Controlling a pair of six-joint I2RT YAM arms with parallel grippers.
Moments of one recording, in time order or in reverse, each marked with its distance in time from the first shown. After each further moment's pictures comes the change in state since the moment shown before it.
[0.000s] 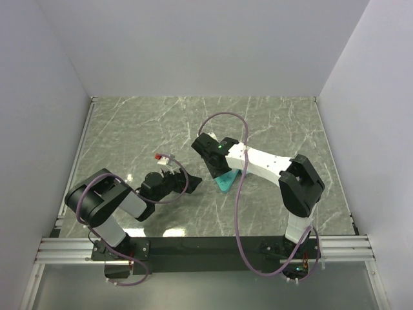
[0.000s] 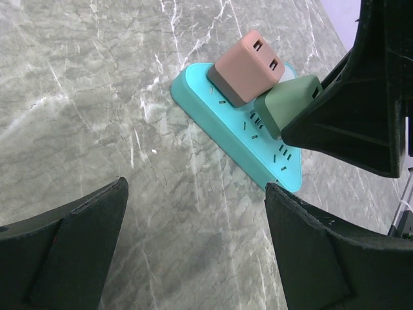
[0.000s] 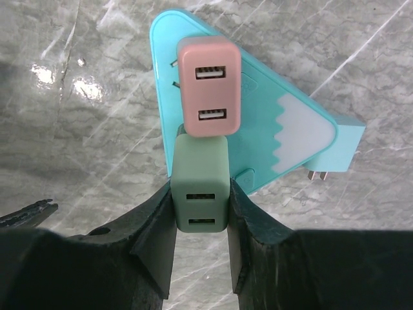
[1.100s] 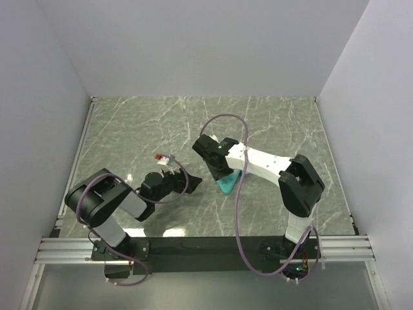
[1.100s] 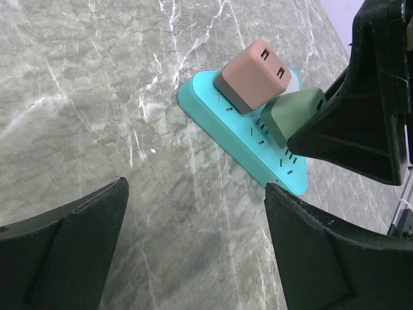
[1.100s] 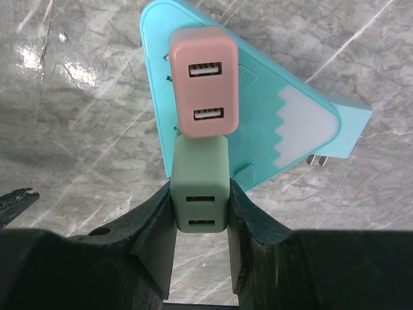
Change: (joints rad) left arm 0.000 0.000 0.000 0.000 0.004 0.002; right arm -0.001 0.002 -0.008 -0.047 -0.014 0.011
